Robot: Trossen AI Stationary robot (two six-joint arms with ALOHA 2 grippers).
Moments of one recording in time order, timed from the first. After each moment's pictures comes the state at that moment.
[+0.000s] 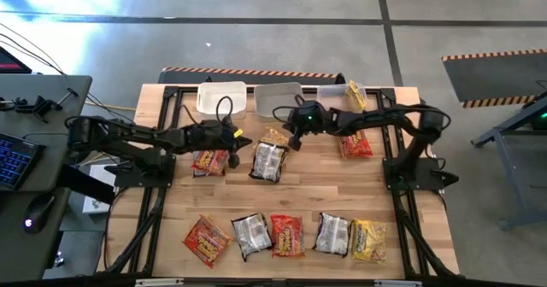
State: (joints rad) left arm 0.22 1.26 0.42 0.37 -0.05 0.00; right arm -0.35 1.74 0.90 0.24 -0.03 -0.05
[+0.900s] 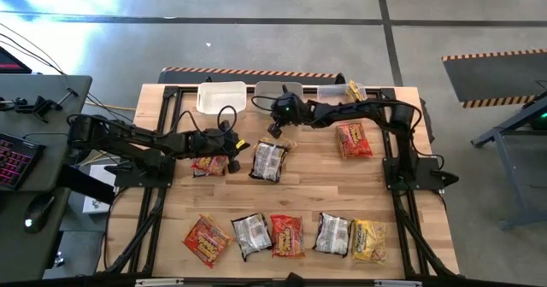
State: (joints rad) left arm 0.11 1.26 0.42 0.30 -0.22 0.00; right arm -0.38 2.01 1.24 0.12 0.11 0.06
